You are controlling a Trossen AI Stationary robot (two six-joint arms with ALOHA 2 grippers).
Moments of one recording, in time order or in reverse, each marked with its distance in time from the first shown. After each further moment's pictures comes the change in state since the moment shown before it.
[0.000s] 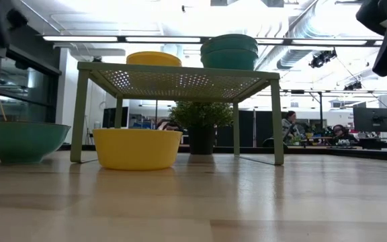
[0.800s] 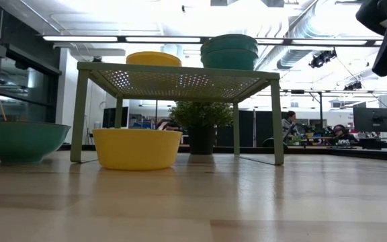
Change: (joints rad) left arm -0.065 0.267 0.000 -0.091 0.295 -0.500; right arm 0.000 0.000 0.000 -0.003 0.001 -0.001
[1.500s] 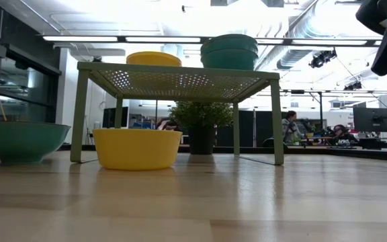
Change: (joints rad) left arm 0.000 0.073 0.000 0.021 0.024 -0.008; right arm 0.001 0.000 0.000 0.003 0.006 0.000
